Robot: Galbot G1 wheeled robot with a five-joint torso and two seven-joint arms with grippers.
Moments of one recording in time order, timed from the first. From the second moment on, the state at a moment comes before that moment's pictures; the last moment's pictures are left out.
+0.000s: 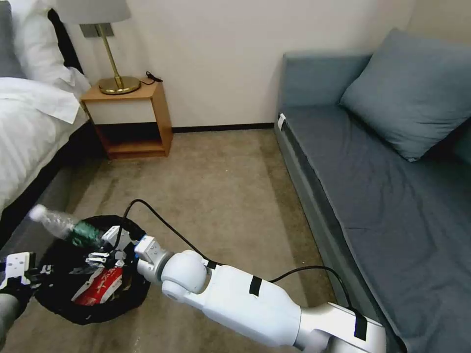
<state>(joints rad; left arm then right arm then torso) 1.71 -1.17 -1.23 -2.12 -0.54 0.74 0.11 -0.57 1.61 -0.68 1.44 0.46 -0.16 0.00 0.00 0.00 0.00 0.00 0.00</state>
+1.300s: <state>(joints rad) 1.69 -1.16 -1.24 -2.10 -0.57 0.74 0.11 -1.16 1.24 0.06 1.85 0.17 0.05 0.08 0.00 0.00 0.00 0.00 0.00</state>
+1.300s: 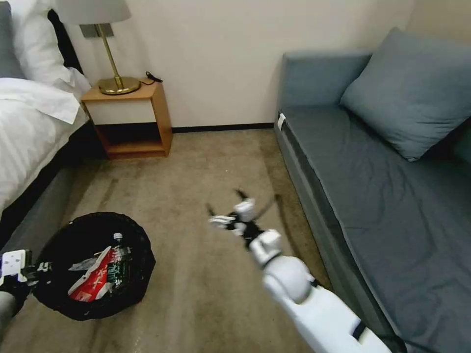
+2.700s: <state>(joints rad) 1.70 -1.18 -1.26 -2.11 -0.60 0.74 0.10 -1.69 1.34 0.47 2.08 0.17 0.25 -0.02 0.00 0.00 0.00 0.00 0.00</state>
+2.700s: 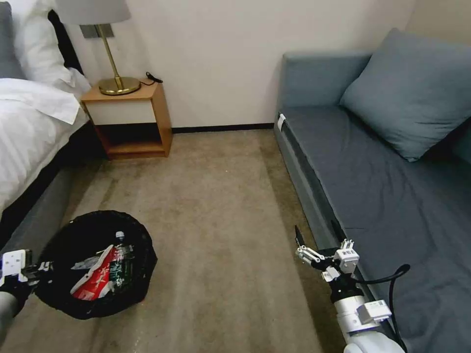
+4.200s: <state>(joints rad) 1.57 -1.17 -1.29 -1.84 -0.92 0.73 -0.07 -1.68 1.34 0.47 2.08 0.17 0.25 -0.01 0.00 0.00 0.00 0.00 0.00</state>
